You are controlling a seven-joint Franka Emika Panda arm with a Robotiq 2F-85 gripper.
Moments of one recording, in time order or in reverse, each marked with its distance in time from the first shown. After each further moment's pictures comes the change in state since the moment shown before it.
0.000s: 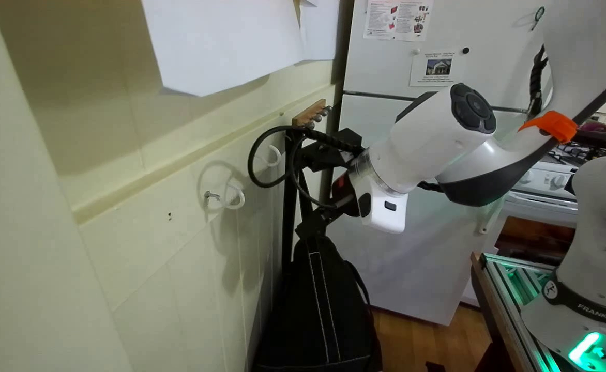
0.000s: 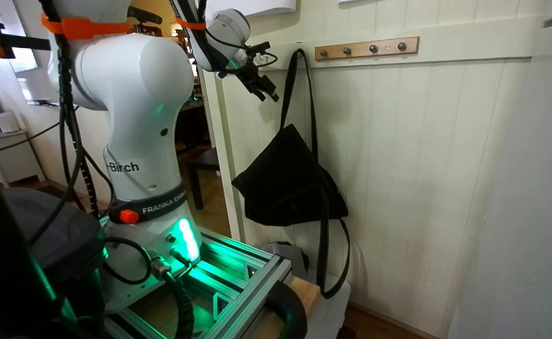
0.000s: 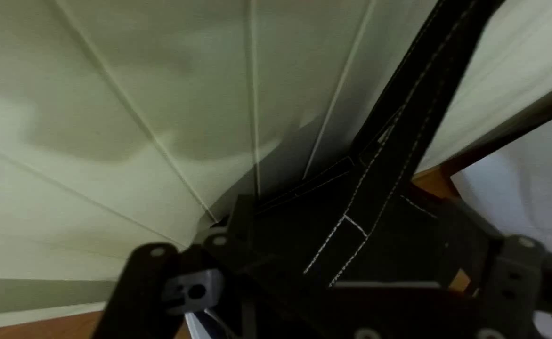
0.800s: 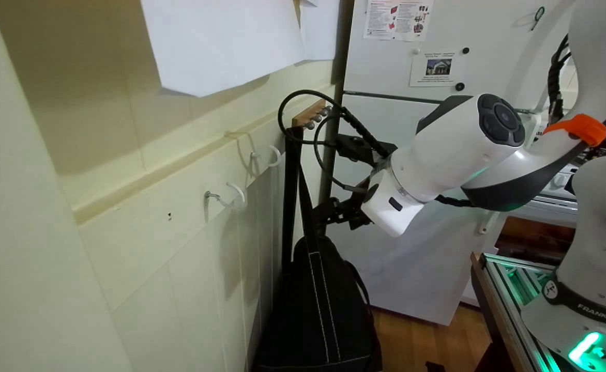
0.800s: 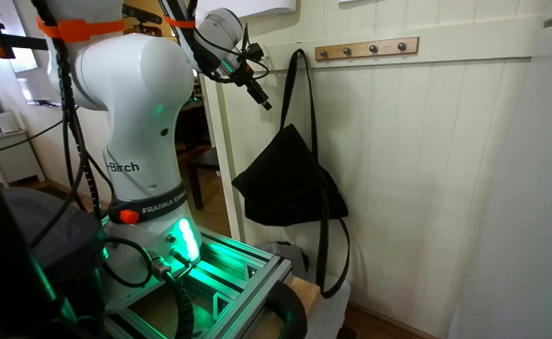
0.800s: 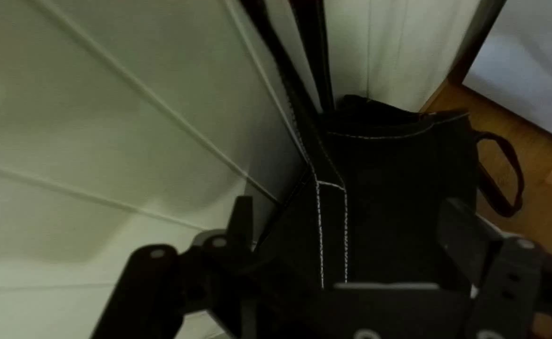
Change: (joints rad) arm 0.004 -0.084 0.019 -0.103 0.001 -0.062 0.572
